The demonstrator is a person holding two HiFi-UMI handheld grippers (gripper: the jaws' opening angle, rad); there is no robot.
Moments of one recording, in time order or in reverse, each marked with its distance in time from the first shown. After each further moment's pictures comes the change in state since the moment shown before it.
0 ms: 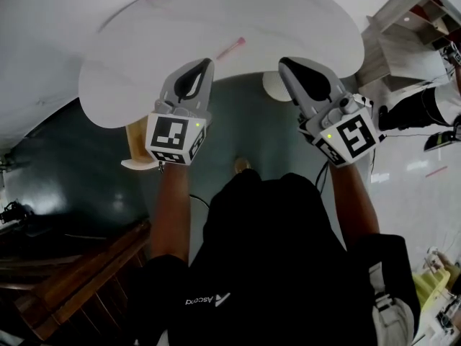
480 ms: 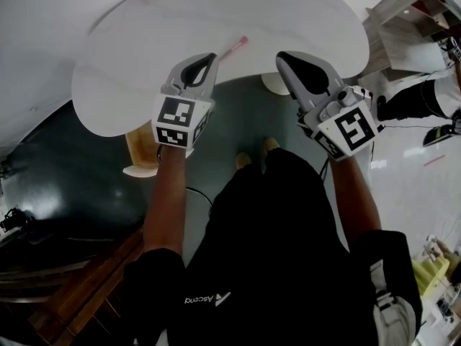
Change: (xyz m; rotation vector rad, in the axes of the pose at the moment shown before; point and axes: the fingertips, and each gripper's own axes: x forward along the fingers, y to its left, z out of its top) left arm 0.052 0.035 -0.062 -0.011 0.174 -0.103; right arm 0.051 -0.017 -0.024 0.020 0.046 -0.015
